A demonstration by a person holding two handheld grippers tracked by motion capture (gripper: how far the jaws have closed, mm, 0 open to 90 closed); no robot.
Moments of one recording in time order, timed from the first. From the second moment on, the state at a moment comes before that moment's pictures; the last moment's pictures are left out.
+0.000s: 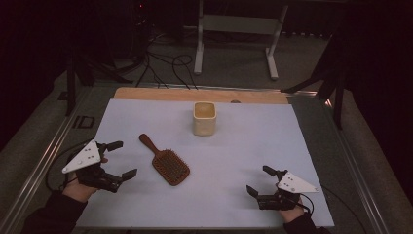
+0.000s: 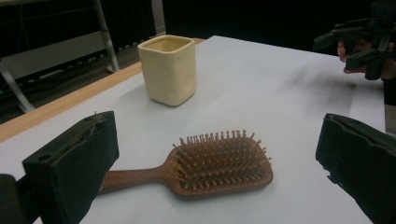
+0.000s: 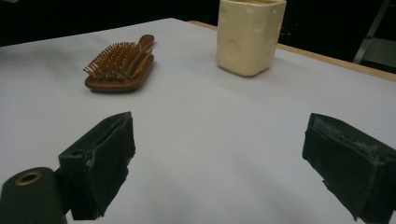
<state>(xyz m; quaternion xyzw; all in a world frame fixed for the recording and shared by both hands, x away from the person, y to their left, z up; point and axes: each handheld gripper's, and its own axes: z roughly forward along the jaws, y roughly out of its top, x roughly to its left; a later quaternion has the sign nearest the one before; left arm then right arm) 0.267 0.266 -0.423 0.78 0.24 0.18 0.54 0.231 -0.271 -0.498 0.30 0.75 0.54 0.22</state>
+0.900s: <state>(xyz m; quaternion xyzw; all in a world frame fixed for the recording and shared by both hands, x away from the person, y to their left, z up) 0.319 0.256 -0.398 0.80 0.24 0.18 0.52 0.231 -0.271 -0.498 0.30 0.76 0.54 0.21</state>
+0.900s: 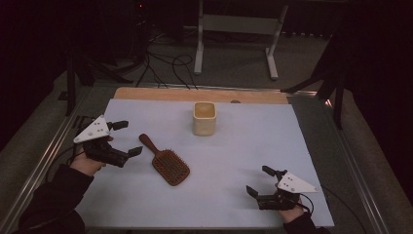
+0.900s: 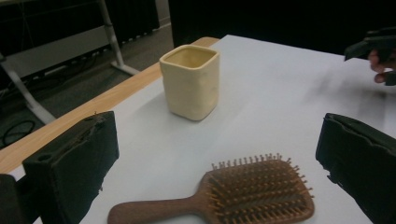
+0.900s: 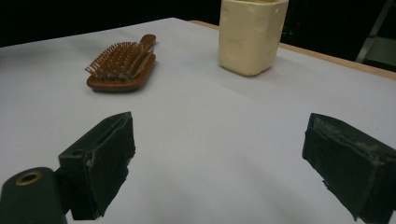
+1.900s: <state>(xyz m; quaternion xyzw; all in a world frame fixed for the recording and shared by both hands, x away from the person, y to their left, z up) 0.385 0.239 -0.417 0.82 0.29 0.17 0.46 0.231 -0.270 -0.499 0.29 0.76 0.54 0.21</state>
